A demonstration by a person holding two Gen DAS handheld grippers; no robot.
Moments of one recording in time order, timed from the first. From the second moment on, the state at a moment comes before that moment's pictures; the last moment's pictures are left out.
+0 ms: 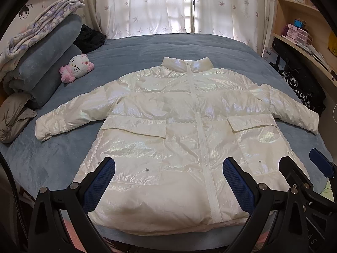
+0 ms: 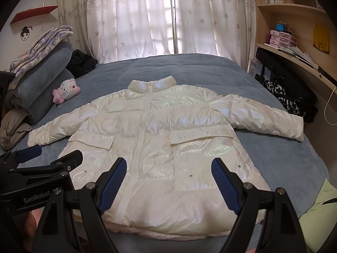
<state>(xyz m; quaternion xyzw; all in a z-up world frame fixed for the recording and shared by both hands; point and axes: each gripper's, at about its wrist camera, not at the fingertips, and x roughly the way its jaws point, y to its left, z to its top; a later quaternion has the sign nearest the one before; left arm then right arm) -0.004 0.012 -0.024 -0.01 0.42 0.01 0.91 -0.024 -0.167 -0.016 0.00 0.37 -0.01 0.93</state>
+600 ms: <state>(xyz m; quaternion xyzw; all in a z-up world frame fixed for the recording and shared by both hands) -0.002 0.014 -0.022 0.00 0.42 0.01 0.91 -0.021 -0.167 -0.019 0.00 0.38 -0.01 0.92</state>
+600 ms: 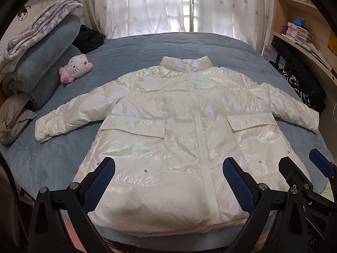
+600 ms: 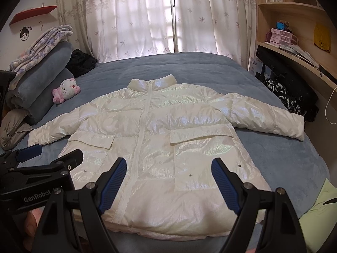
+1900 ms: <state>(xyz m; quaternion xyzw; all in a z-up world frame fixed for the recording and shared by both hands) 0.148 -0.095 0.030 0.01 0.34 -0.07 0.94 0.087 -0.295 0.030 0.05 0.34 -0.04 0.94</state>
